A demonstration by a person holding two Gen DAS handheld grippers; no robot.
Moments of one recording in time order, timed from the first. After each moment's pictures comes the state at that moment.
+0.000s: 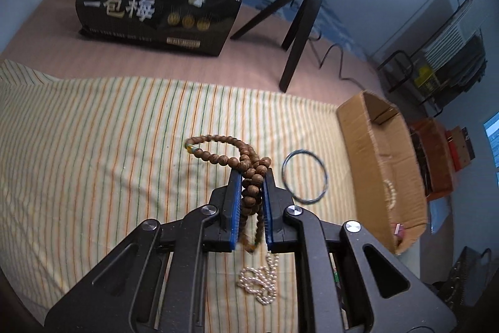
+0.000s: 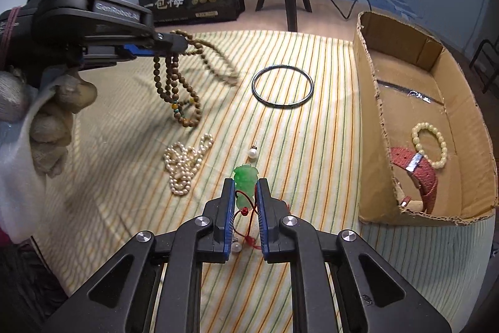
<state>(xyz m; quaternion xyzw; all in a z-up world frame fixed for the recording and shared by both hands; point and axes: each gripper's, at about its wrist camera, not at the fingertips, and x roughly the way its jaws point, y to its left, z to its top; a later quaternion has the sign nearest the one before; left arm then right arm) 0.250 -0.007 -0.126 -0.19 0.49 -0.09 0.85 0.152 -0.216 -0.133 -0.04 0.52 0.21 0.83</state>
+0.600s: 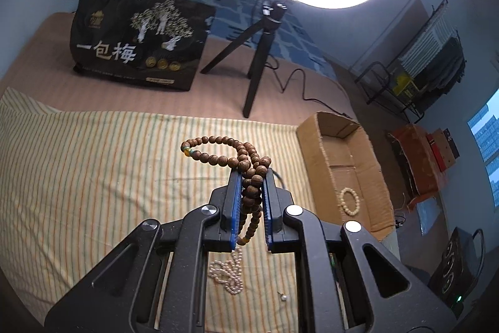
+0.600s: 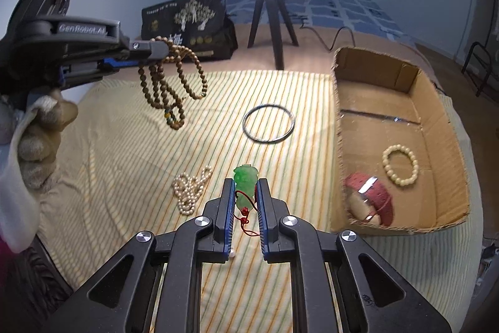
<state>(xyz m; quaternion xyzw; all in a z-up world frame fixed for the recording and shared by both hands) 0.231 -0.023 -0.072 -0.19 0.44 -0.12 0.87 0.153 -0.235 -0.093 -0.02 0.47 0.20 0.86</state>
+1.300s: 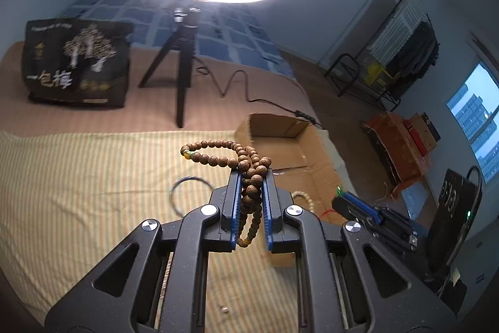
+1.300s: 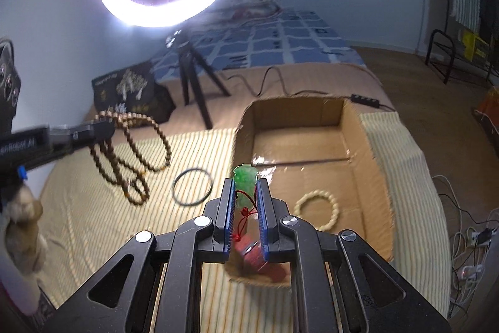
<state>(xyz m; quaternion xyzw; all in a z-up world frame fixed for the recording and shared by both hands) 0.238 -0.106 -0.042 -0.17 0.42 -0.19 0.87 0.203 -0.325 -0.052 0.04 0.41 0.12 0.90</state>
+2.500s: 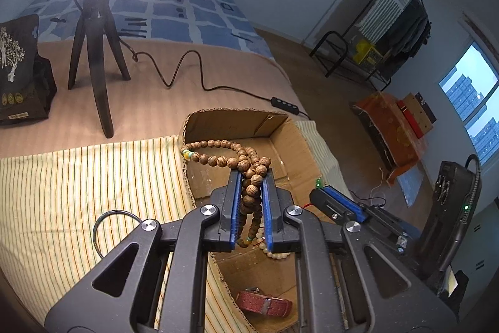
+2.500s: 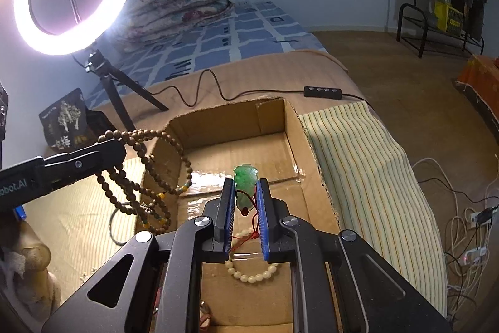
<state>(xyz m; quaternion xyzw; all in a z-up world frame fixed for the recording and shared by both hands) 0.309 -0.202 -0.086 -0.15 0.45 -0.23 0.85 0.265 -0.386 -0.091 0.08 0.43 0.04 0.90</state>
